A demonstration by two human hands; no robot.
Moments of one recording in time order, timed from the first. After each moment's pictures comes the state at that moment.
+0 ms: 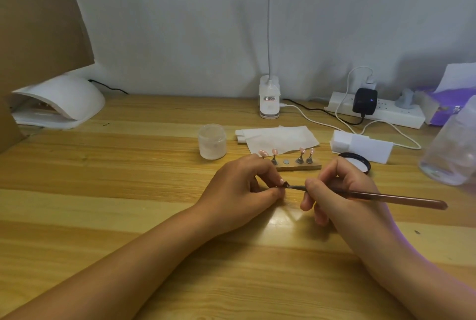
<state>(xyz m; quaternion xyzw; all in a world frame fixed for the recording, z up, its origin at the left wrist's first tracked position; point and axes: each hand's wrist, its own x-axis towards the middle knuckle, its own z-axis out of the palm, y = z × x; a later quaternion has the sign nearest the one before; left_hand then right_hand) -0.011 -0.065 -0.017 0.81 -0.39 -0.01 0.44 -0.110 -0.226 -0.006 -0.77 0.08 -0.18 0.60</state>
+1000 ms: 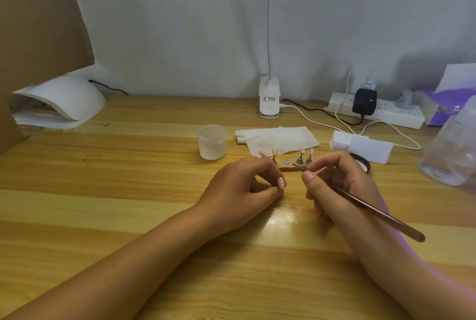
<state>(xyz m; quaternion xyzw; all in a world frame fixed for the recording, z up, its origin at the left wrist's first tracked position) -0.009 -0.065 -0.019 0.81 -0.40 -0.02 0.43 -0.109 -0.226 -0.007 -0.78 0.05 -0.23 0.58</state>
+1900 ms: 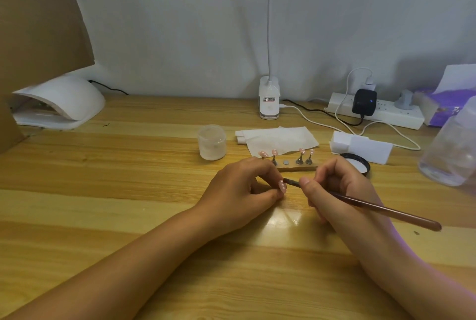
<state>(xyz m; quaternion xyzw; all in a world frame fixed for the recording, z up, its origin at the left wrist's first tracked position) -0.012 -0.065 -0.015 0.82 -0.40 -0.01 0.42 -0.110 -0.225 -0.007 -0.79 0.06 -0.20 0.58</state>
